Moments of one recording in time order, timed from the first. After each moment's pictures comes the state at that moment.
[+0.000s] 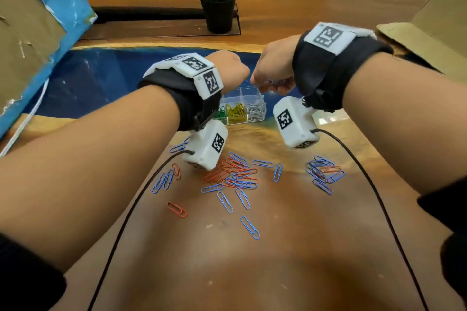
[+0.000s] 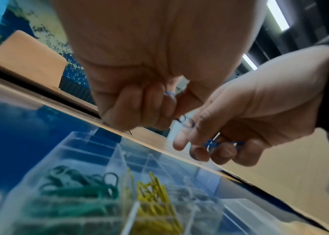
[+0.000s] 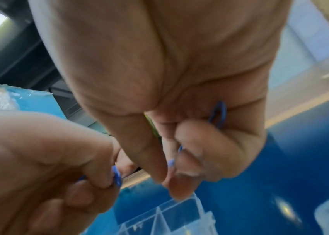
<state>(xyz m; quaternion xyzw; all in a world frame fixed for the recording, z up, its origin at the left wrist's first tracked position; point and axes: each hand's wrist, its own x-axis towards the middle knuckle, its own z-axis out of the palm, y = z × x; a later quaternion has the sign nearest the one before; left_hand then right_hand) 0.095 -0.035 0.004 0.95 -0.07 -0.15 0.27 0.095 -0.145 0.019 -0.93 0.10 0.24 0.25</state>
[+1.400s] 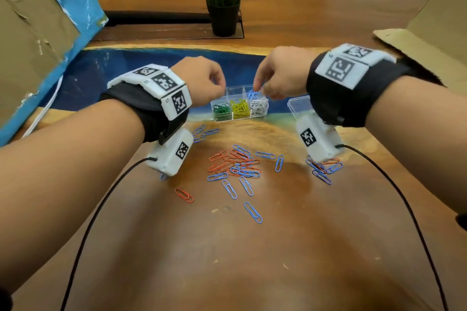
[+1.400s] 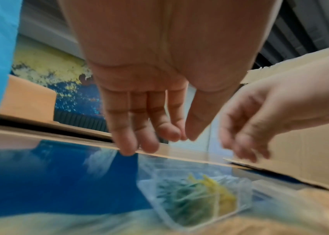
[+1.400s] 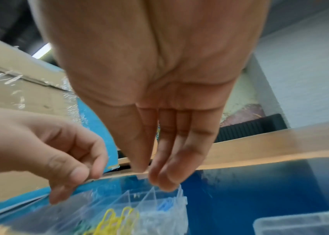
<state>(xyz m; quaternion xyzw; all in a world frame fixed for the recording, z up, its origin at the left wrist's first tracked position) 0.077 0.021 -0.006 0.97 -0.16 -0.05 0.17 0.061 -0.155 0.018 -0.98 -0.06 0.13 0.16</state>
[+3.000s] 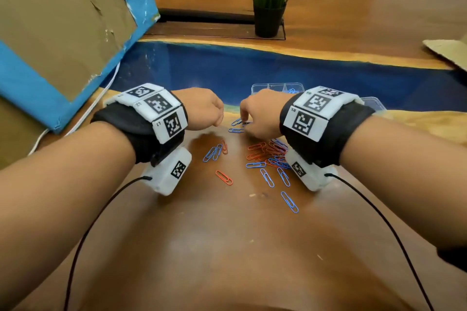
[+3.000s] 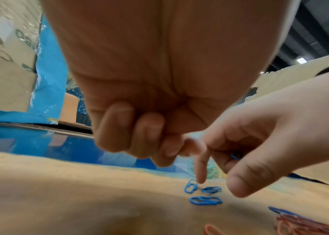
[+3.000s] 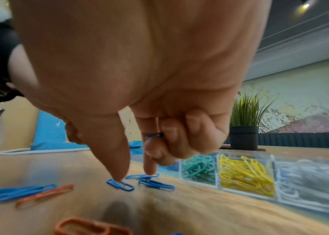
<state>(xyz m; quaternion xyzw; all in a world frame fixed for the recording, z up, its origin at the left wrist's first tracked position) 0.019 0.086 -0.011 0.97 -0.10 -0.19 0.12 0.023 -0.058 -0.023 -0.96 -0.22 0.14 -0.03</state>
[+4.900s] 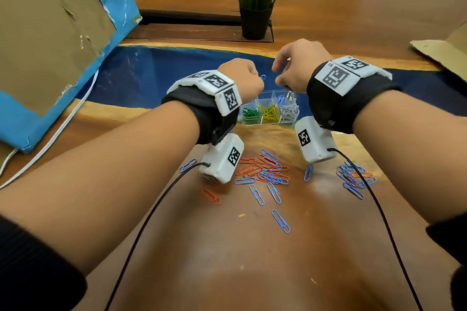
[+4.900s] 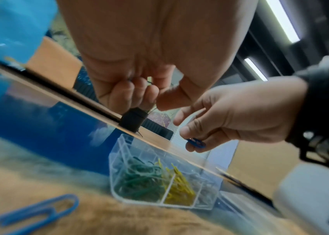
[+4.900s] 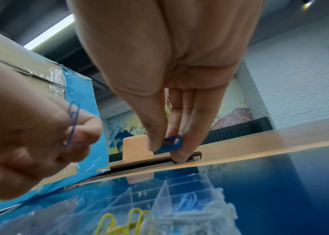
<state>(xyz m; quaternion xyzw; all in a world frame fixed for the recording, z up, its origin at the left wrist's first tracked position) 0.074 0.008 -0.006 0.94 -0.04 -0.08 0.32 0.089 -0.124 0.006 -0.98 0.00 0.01 0.19</state>
